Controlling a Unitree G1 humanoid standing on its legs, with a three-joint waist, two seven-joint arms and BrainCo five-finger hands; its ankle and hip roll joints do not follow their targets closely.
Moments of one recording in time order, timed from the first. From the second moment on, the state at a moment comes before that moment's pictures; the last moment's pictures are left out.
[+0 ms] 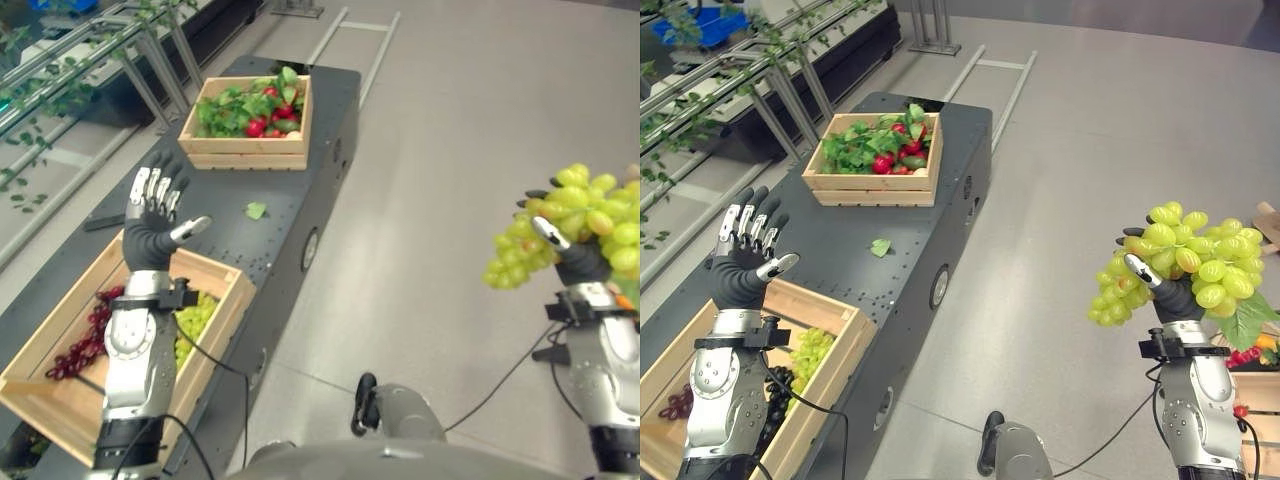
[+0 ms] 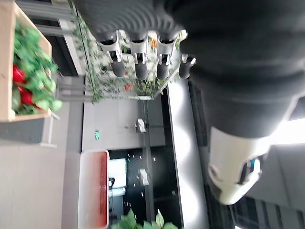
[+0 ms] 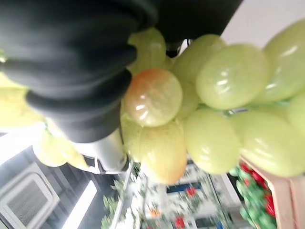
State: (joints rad) left arm 0.03 0.37 0.13 -0.17 -0.49 -0.34 -0.09; right arm 0.12 -0.49 -0.26 -0.07 0.78 -0.26 0.25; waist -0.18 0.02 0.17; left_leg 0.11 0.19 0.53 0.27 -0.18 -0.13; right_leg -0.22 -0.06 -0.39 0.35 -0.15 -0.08
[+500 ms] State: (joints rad) left arm 0.10 0.34 0.13 -0.13 -0.45 -0.36 -0.04; right arm 0.12 -0.51 -0.22 -0.07 0.73 -0.30 0.22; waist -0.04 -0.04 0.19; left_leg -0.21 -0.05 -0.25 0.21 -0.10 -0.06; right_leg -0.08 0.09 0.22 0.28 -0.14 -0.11
